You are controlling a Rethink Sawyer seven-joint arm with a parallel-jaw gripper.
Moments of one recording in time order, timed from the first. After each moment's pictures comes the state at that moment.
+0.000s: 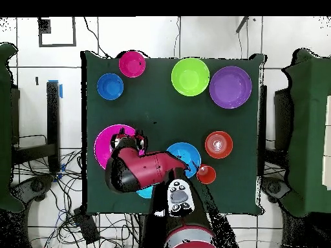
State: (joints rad) arm -0.15 -0.74 0.12 1.95 -0.34 -0.11 2.14
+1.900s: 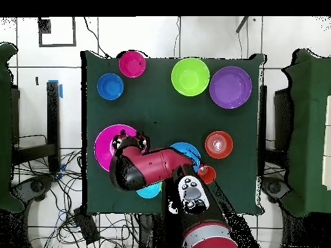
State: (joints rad) arm -0.26 -0.76 0.24 1.97 -0.40 -0.03 2.14
